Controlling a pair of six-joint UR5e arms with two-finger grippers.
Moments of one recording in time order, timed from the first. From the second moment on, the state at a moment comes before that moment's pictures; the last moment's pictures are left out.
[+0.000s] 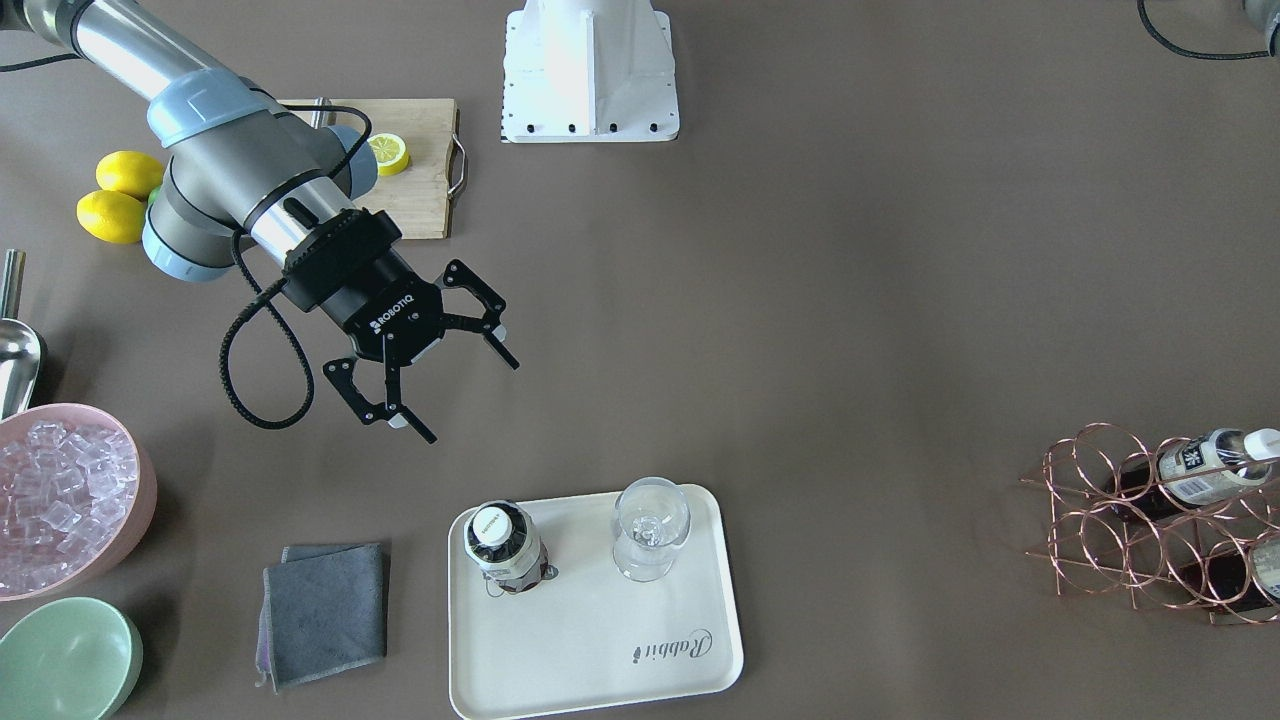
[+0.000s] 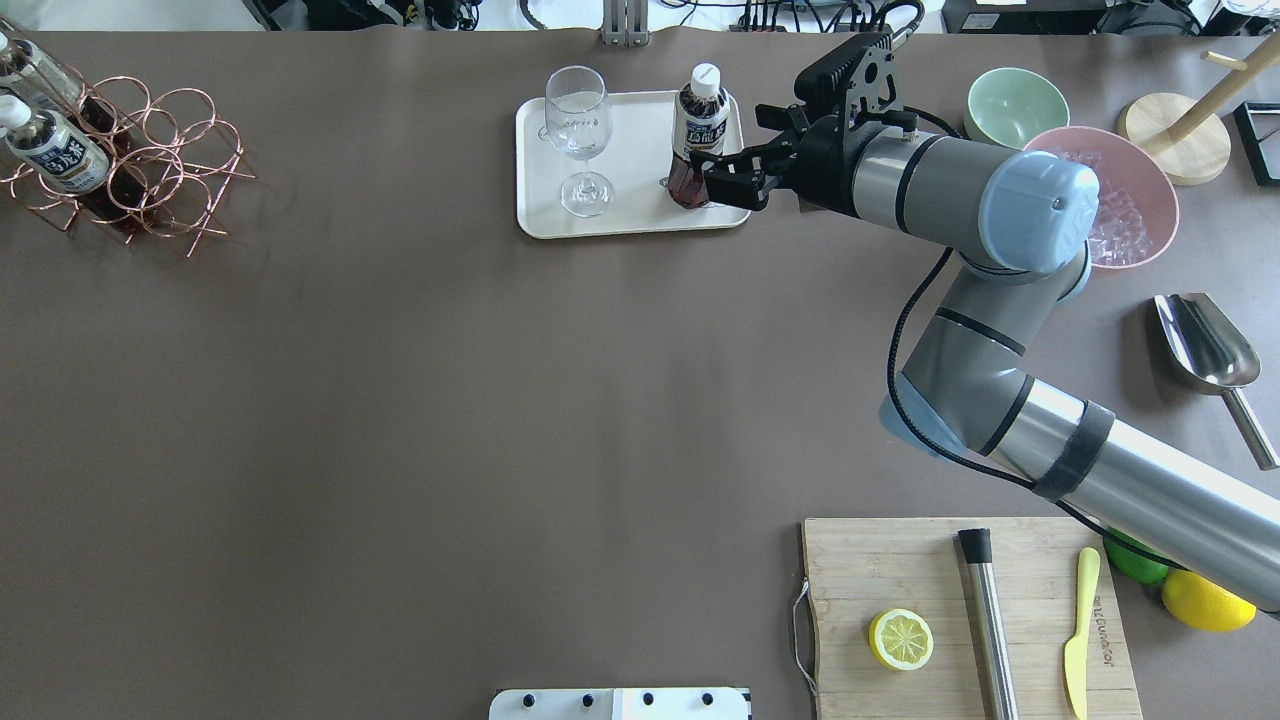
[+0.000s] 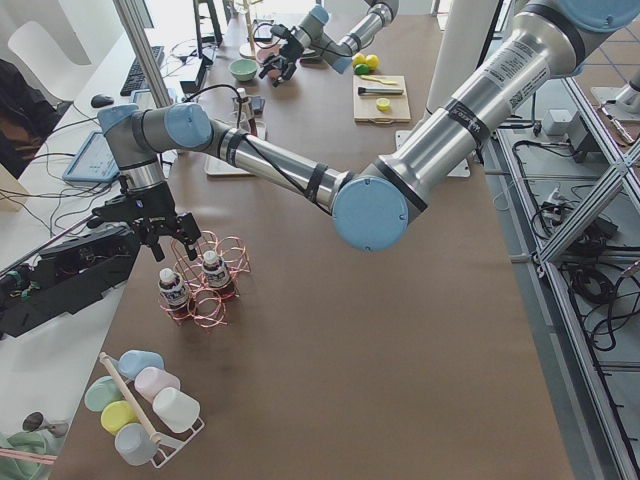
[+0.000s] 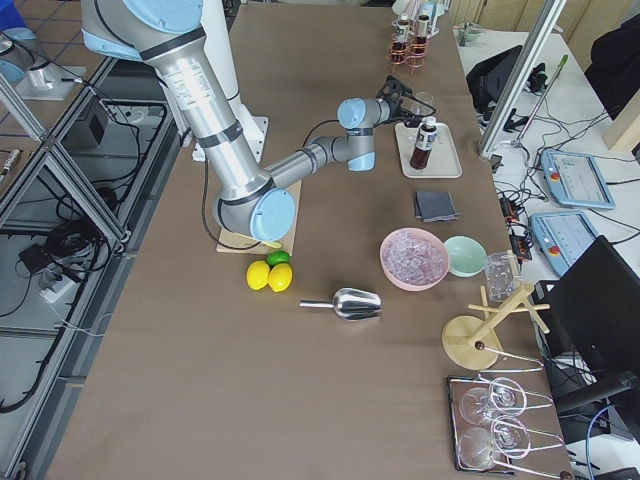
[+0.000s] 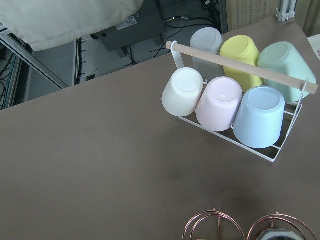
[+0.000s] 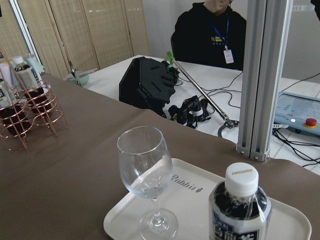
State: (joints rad) left arm -1.42 -2.33 -1.19 -1.03 -1.87 -1.41; right arm 0.72 -1.05 1.52 -0.40 1.62 0.64
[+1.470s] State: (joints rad) left arm -1.63 -1.43 -1.97 -1.18 -2.26 -0.34; right arm 0.94 -1.43 1.94 -1.78 2.17 0.48
